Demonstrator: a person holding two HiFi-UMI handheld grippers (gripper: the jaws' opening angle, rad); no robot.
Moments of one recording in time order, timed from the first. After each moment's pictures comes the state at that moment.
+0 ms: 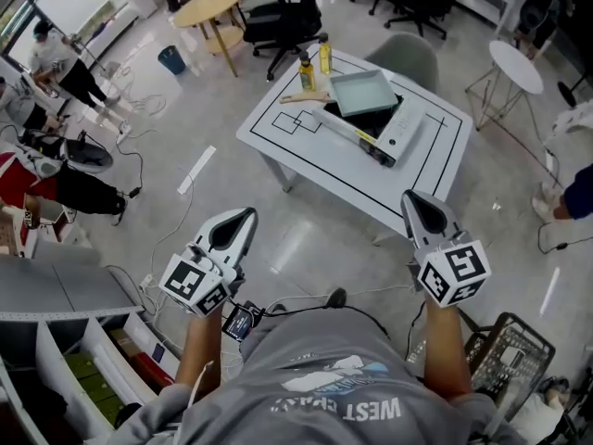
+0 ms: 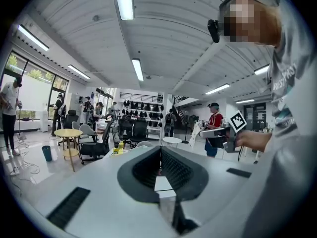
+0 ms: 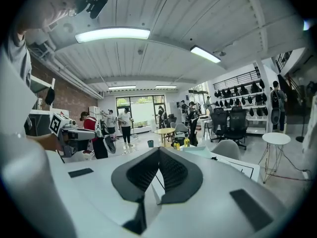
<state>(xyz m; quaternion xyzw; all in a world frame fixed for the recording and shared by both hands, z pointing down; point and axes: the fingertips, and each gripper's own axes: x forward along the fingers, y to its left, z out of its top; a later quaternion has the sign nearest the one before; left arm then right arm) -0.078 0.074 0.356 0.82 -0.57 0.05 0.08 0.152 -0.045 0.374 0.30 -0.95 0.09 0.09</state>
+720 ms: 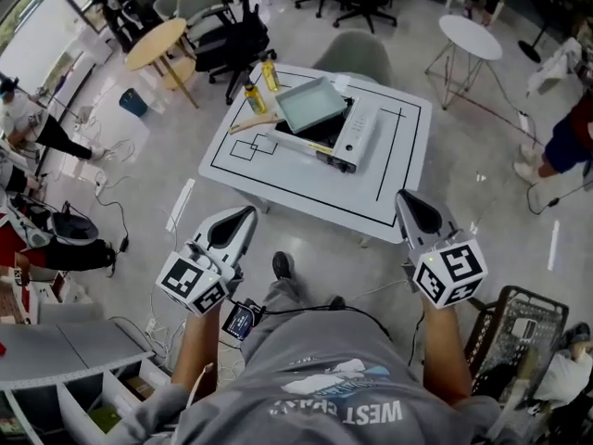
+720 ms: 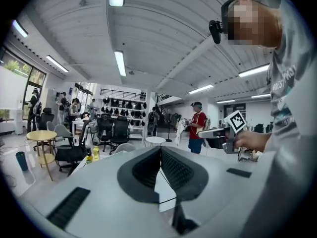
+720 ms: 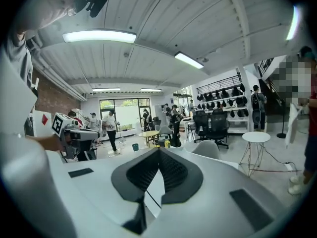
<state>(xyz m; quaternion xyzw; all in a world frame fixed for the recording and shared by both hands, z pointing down) -0.011 -0.020 0.353 0.87 -0.48 0.06 0.07 0.224 -0.084 0.374 0.38 -0.92 0.10 0.07</state>
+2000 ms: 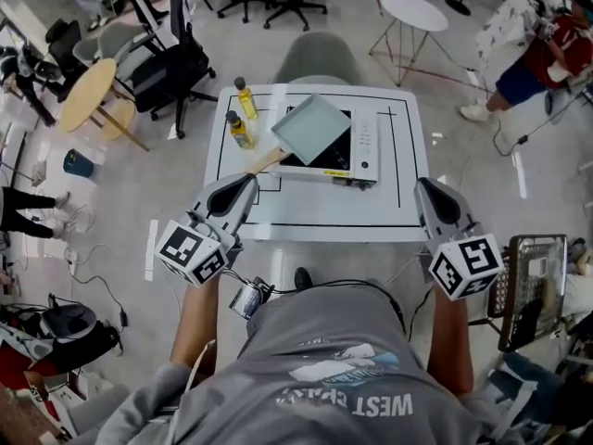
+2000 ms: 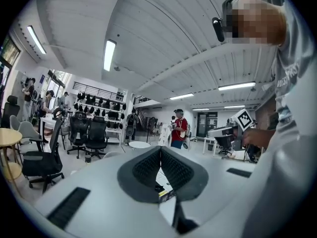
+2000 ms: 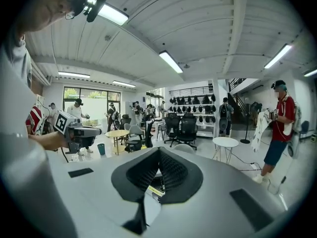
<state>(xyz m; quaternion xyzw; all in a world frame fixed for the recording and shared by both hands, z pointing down) -0.155 -0.219 0.355 0.95 -0.31 0.03 0.06 0.114 -0.163 0.349 0.56 -0.81 0.09 0.10</state>
